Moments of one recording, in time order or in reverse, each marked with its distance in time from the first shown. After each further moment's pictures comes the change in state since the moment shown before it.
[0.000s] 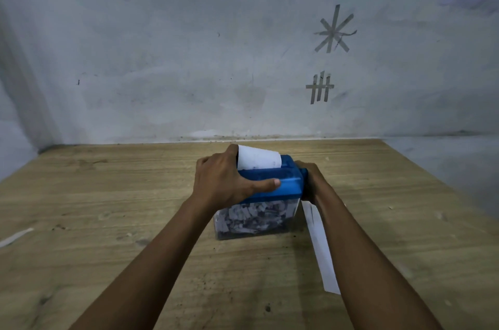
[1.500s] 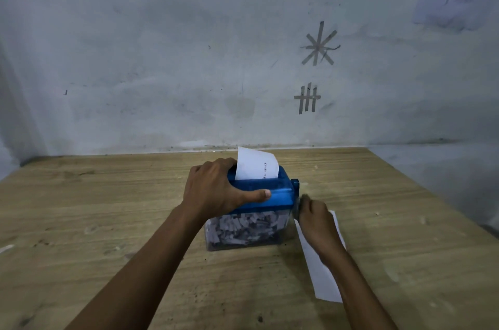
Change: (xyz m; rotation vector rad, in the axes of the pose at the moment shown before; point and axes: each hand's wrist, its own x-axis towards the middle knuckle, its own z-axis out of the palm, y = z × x) left_hand 0.004 -0.007 0.006 0.008 0.005 0.085; right_hand -0.097 0.060 -0.021 -0.344 0.221 -0.416
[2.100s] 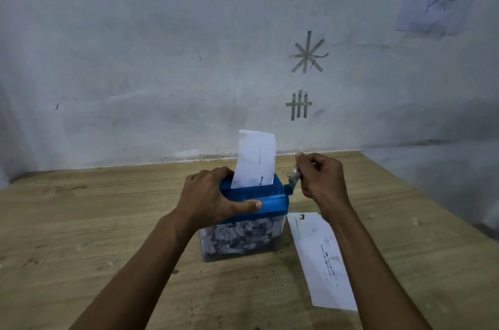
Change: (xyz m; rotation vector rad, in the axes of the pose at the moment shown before) left_hand 0.004 -0.008 -0.002 -0.050 -0.062 0.083; right_hand 0.029 -0.071 -0.032 0.398 0.094 -0.255
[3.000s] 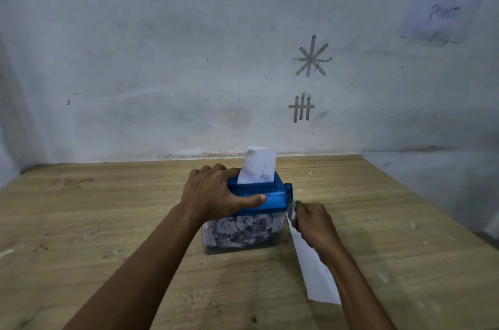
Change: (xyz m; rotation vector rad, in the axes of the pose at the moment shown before) left_hand -0.001 0.010 0.001 0.250 0.002 0.029; right_hand -0.042 0.062 -0.009 -0.405 -0.137 0.262
